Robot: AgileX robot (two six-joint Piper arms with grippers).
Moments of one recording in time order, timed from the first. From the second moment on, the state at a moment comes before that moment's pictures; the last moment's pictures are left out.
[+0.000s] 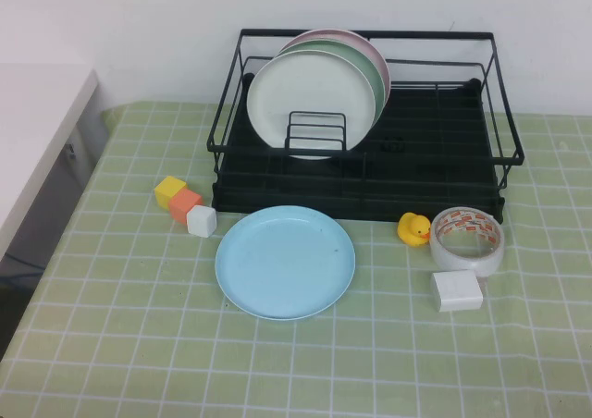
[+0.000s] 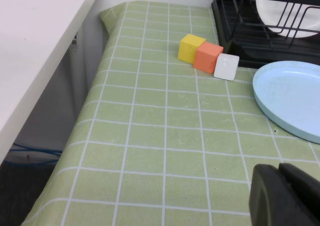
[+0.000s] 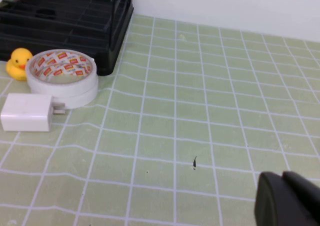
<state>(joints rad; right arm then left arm) -0.10 -0.01 0.02 -0.03 0.41 -0.13 -0.14 -0.01 0.02 -0.02 0.36 -0.13</state>
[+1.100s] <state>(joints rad) -0.10 -0.01 0.02 0.13 0.42 -0.13 -0.14 -0.01 0.02 -0.37 0.27 -0.17</state>
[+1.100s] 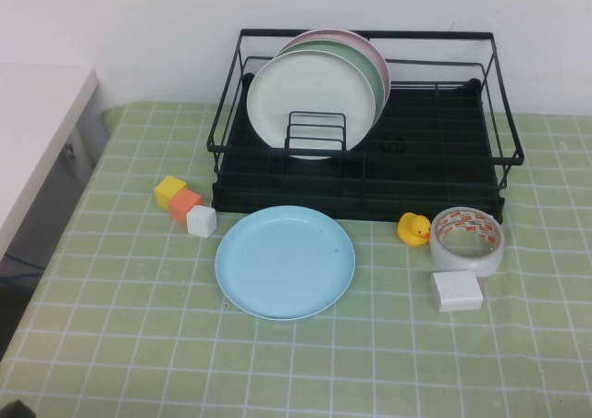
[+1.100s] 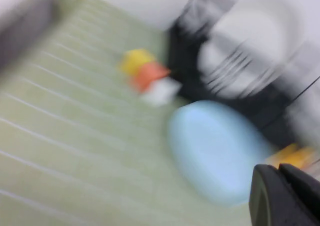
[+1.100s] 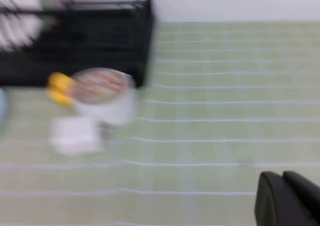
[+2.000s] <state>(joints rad) -0.10 -0.01 0.03 1.01 0.40 -0.27 -0.14 0.14 -0.14 -0.81 0.29 -0.09</state>
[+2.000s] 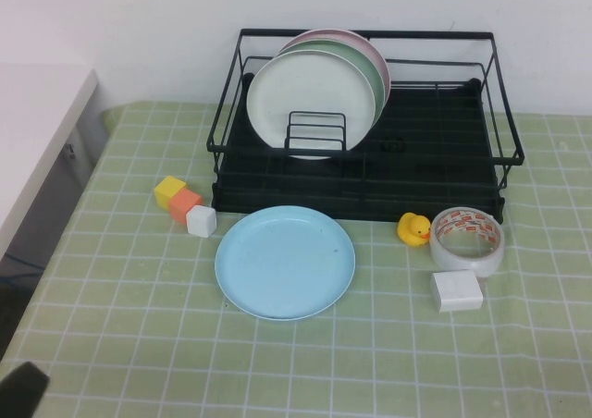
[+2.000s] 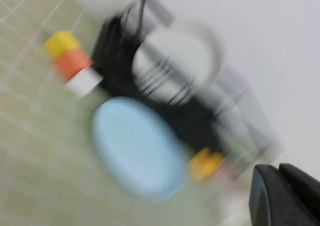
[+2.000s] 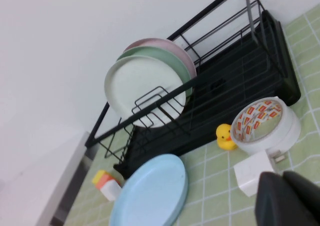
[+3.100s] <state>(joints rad) -0.10 -0.01 0.03 1.10 0.51 -0.46 -0.32 2.04 -1.58 -0.12 0.93 -0.03</state>
